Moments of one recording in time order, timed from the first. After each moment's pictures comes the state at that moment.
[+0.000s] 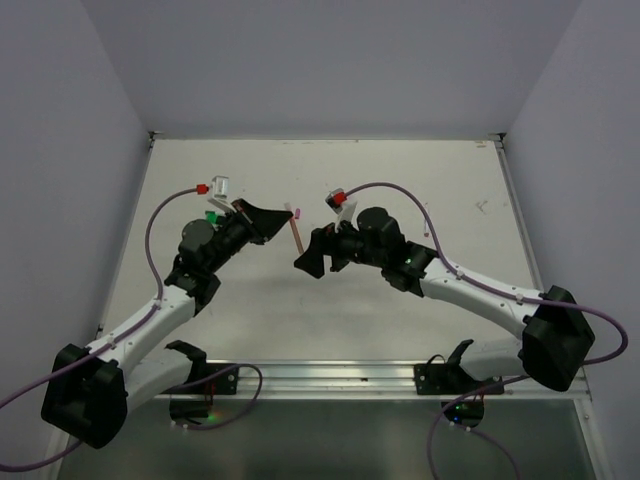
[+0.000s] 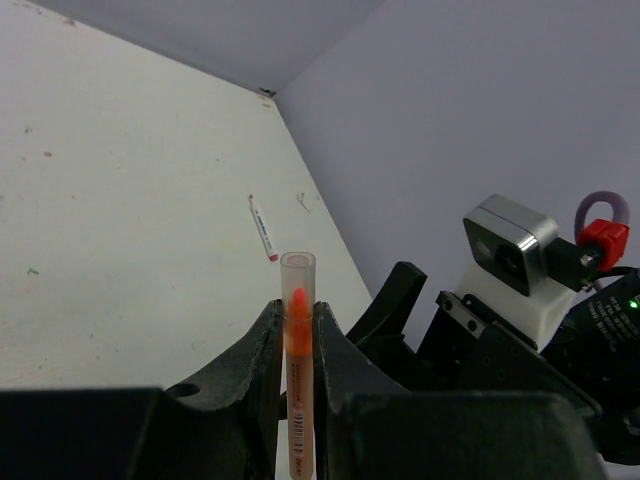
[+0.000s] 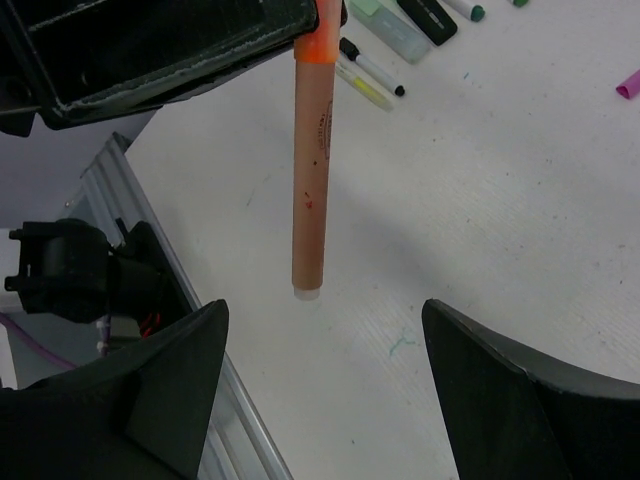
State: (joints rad) left arm -0.39 1.01 0.51 0.53 0.31 -0.89; right arm 0.83 1.31 0.89 0.04 -0.26 0.44
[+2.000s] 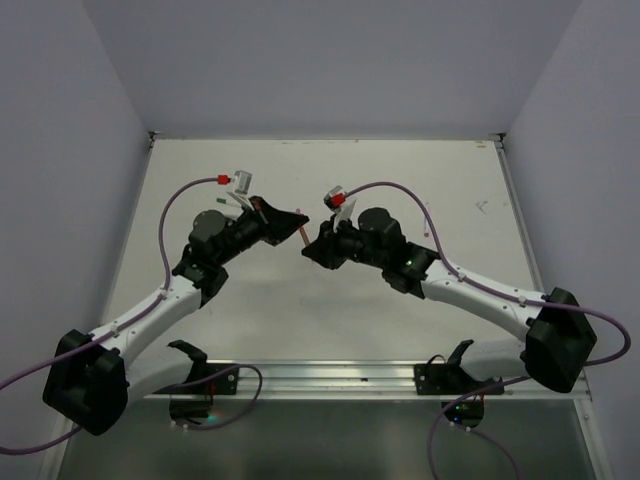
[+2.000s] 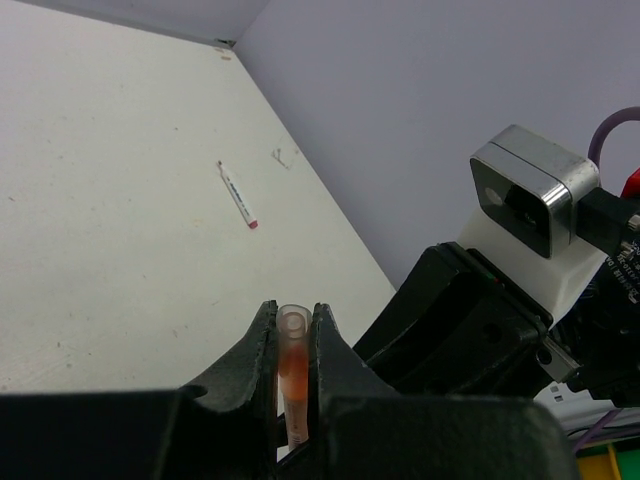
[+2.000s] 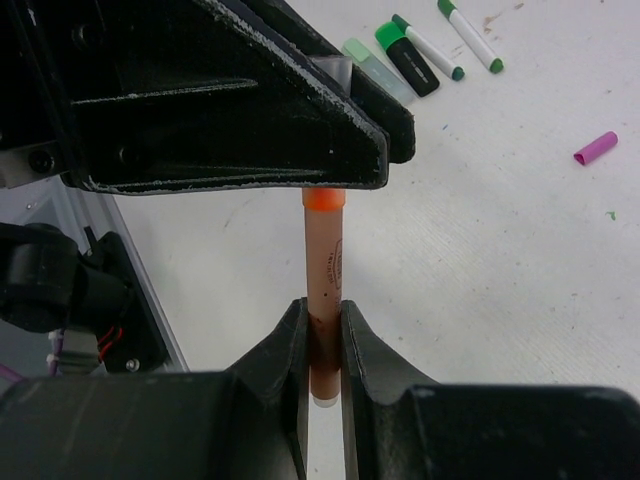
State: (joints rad) left arm -0.46 1.09 0.60 0.51 0.40 -0.77; right arm 0.85 1.32 0.90 0.08 -0.20 0.33
